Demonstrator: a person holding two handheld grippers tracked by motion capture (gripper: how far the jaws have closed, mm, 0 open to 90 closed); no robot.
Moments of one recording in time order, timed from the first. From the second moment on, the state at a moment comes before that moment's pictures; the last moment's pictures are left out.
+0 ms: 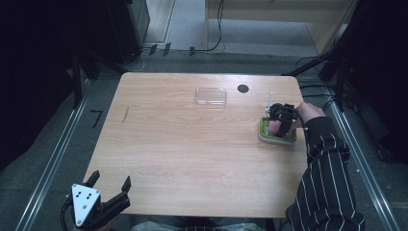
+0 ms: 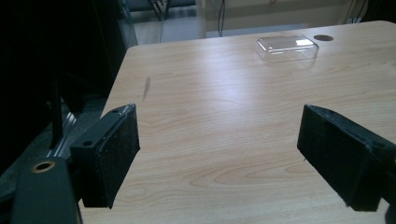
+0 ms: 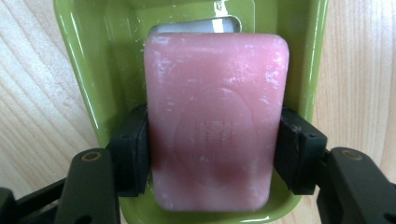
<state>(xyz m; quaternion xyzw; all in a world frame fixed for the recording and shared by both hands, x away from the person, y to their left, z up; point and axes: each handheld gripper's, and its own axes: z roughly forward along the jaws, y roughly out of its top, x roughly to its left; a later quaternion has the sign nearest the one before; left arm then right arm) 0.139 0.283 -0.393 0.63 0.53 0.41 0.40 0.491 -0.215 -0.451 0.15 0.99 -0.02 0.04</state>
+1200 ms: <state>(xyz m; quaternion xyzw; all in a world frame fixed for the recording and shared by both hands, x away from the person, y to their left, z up) 0.159 0.269 -0.392 0.65 0.50 0.39 0.42 0.456 -0.232 -0.421 0.29 0.96 -0.02 0.02</state>
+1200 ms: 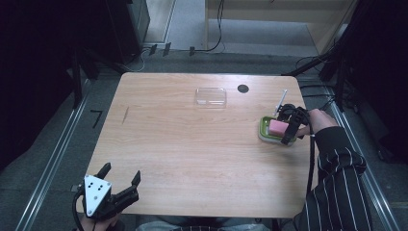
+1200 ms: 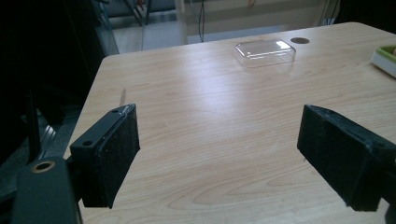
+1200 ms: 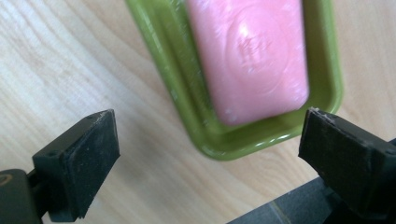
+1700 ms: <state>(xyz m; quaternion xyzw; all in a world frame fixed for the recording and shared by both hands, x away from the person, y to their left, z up) 0.168 0.263 -0.393 0.66 0.49 0.38 0.42 0.423 -0.217 -0.411 0.31 0.95 -0.03 0.02</state>
